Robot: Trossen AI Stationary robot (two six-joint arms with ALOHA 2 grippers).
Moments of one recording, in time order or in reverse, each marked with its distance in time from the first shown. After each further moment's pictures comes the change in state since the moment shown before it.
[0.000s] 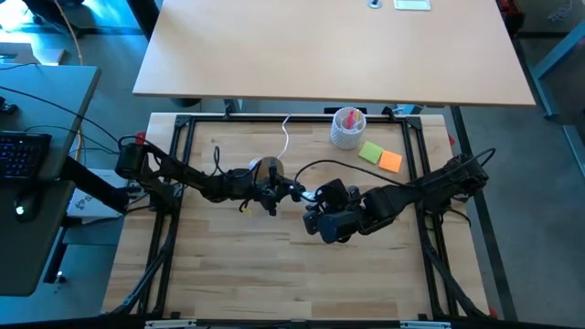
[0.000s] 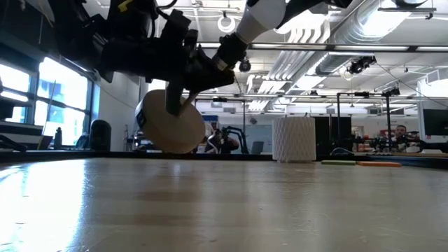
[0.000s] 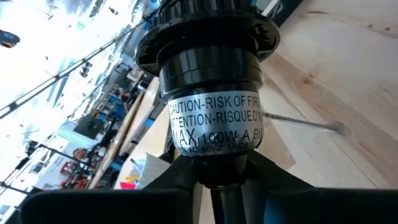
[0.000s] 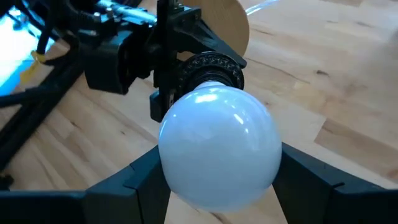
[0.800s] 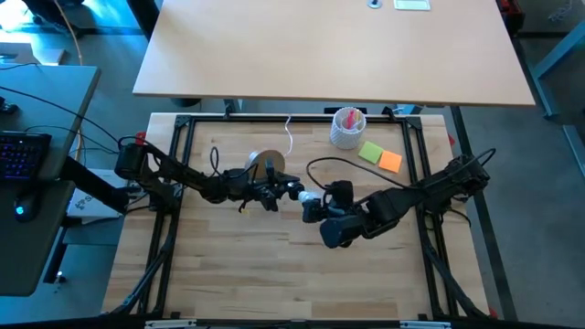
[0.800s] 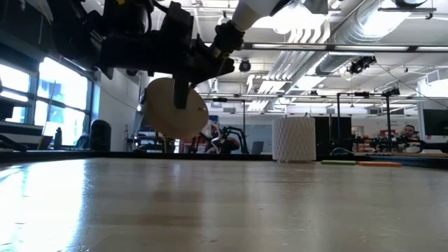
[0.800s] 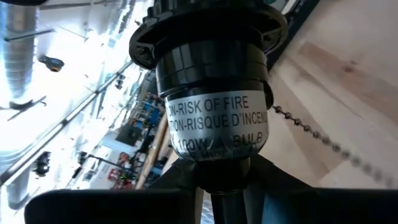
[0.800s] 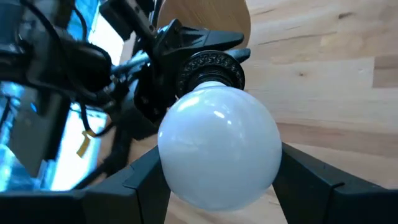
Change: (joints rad) left arm -0.023 -0.002 0.000 0.094 -0.066 0.168; right arm 0.017 -0.003 -0.002 0.081 0.073 0.480
